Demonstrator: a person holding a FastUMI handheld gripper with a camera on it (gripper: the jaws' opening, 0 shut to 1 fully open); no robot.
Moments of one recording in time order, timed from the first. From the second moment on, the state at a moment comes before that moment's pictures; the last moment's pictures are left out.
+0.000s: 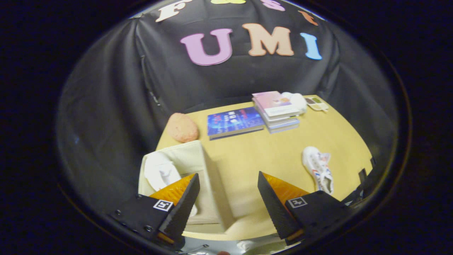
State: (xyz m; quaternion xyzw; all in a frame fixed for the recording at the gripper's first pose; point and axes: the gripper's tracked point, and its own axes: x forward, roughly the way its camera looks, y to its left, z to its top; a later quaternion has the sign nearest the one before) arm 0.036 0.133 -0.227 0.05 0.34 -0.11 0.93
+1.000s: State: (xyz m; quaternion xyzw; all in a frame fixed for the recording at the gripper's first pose) arm -0.050 -0.169 -0.334 -0.14 0.51 -0.28 0.80
